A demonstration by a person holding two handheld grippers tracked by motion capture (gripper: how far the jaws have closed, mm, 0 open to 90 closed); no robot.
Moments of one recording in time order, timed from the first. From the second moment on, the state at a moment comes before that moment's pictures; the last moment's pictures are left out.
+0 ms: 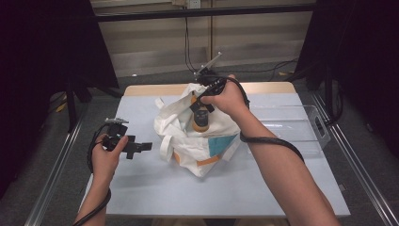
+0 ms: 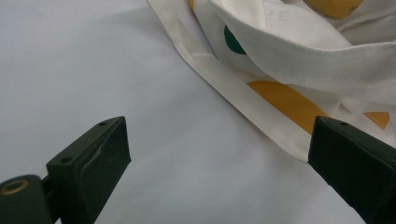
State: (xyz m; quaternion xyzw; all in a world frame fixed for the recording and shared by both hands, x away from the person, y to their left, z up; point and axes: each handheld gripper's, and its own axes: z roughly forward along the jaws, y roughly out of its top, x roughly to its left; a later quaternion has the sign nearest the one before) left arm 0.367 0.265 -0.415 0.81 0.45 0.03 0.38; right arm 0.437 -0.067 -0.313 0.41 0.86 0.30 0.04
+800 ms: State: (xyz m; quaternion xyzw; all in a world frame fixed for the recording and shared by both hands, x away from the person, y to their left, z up) left arm 0.366 0.265 -0.415 0.81 0.45 0.03 0.38; right arm 0.435 -0.081 -0.293 0.42 0.87 0.25 0.01
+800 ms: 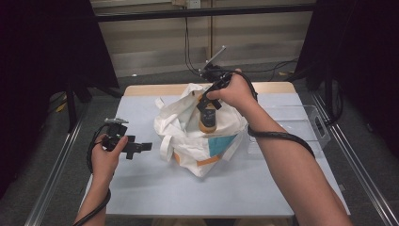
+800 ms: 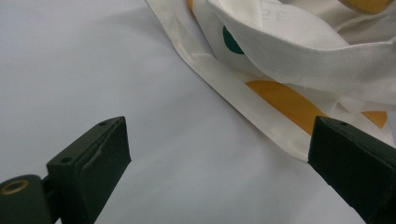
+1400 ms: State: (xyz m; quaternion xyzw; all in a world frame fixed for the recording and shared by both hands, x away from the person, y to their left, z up) left arm 0.365 0.265 -0.415 0.81 0.45 0.02 0.38; right arm 0.435 -0.086 -0.278 0.42 0.88 0.23 0.02
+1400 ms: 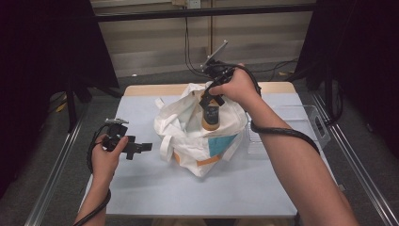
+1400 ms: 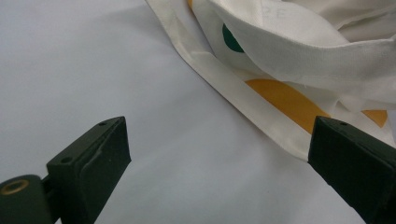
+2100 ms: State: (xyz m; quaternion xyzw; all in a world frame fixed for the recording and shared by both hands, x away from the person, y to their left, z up) left arm 0.365 0.266 -0.418 0.81 0.45 0.02 0.38; right arm 0.437 -0.092 -0.258 0.43 0.88 0.21 0.01
